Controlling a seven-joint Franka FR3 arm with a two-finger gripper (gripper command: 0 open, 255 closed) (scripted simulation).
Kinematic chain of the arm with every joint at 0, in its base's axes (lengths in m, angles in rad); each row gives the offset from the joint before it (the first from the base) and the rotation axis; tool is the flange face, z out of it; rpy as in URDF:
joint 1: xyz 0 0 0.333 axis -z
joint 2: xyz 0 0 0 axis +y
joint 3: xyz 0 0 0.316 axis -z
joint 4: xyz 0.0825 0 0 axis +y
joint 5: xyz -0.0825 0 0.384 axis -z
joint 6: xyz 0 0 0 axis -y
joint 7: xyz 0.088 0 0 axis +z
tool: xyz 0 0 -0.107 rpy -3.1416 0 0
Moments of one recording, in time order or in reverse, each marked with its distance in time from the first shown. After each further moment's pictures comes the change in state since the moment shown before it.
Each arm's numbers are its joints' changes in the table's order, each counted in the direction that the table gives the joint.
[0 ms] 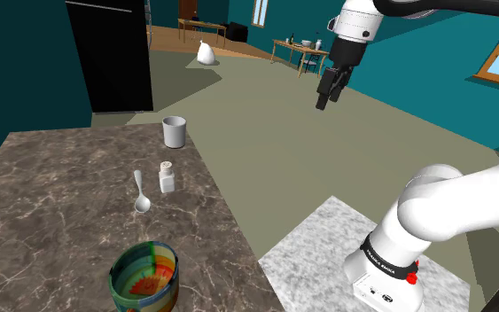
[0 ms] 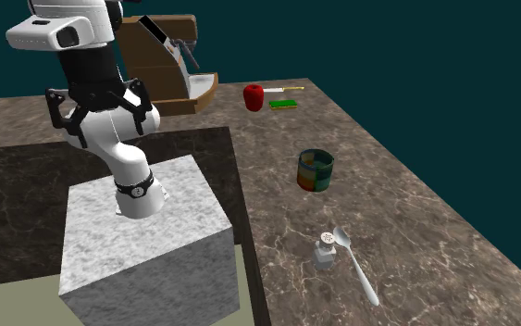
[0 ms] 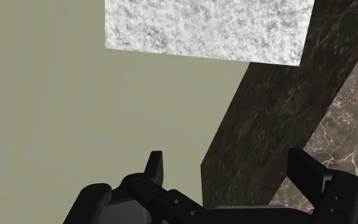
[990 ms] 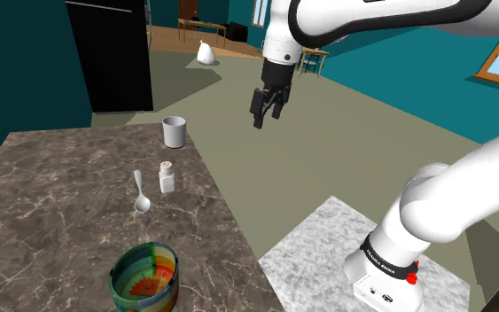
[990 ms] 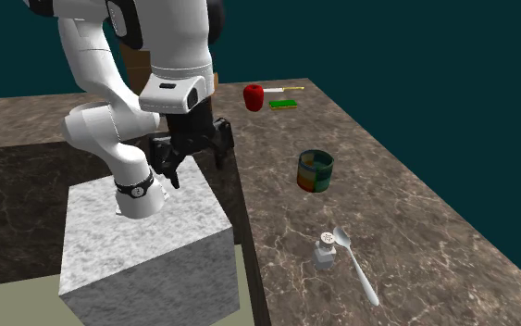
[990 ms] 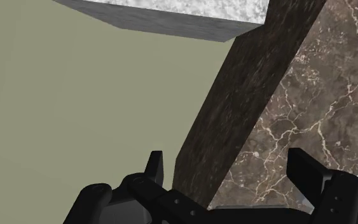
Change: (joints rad) arm -0.059 0.362 -0.188 -0.097 -0.080 0.248 -0.180
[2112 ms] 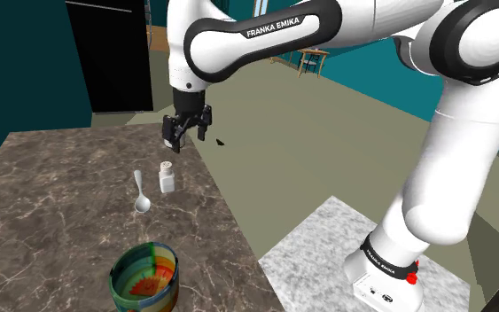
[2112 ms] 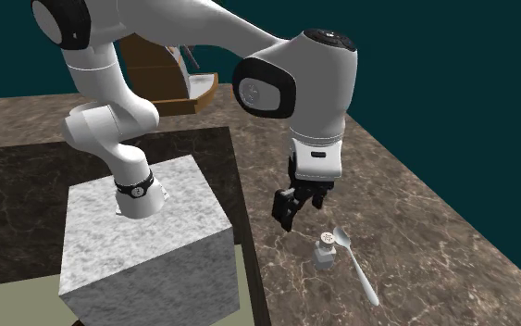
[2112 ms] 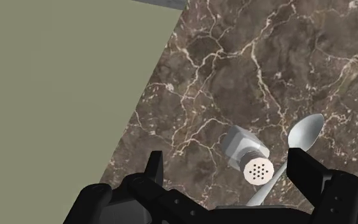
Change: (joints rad) arm -0.096 0.630 -0.165 -0.451 0.153 0.133 -0.270
